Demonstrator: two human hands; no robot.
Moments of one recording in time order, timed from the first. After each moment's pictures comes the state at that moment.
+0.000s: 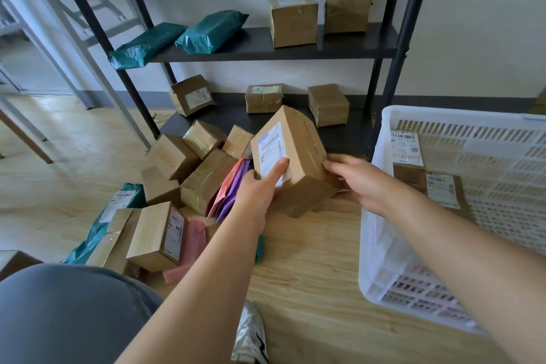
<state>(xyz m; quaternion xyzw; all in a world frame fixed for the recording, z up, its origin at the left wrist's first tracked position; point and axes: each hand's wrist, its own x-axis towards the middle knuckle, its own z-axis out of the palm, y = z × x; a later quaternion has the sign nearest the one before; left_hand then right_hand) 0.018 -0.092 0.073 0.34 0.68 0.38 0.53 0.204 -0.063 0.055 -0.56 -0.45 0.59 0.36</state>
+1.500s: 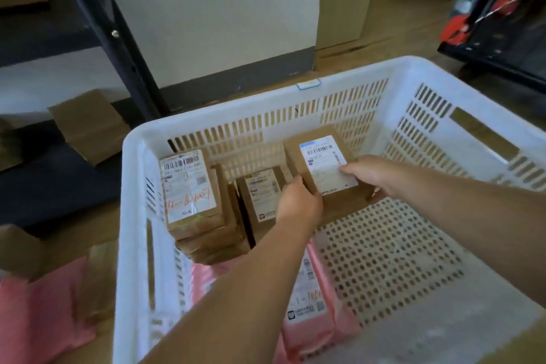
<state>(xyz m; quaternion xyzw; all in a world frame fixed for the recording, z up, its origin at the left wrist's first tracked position) 0.475 0.018 -0.074 0.75 0.48 0.06 0.46 0.621 -0.034 -0.041 -0.87 -0.18 0.41 0.21</state>
